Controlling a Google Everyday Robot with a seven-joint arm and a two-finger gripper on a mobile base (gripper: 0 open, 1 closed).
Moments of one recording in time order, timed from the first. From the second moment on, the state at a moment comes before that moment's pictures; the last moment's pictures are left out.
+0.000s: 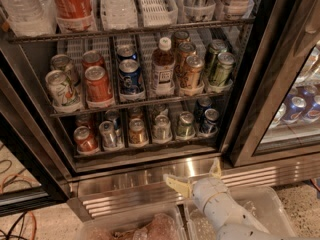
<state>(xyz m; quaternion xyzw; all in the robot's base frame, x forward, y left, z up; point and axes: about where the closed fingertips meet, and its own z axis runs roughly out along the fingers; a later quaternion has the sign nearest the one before) 0.488 -0.103 0.629 -0.13 0.80 0.10 0.58</state>
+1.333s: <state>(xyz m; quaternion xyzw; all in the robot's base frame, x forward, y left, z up) 0.531 -0.072 0.623 -0.12 0.73 0.08 0.66</state>
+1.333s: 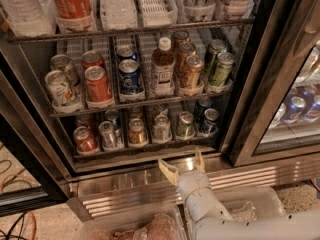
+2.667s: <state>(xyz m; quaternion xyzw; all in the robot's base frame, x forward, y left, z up) 0.580 -0.086 0.614 -0.10 0.72 0.05 0.68</state>
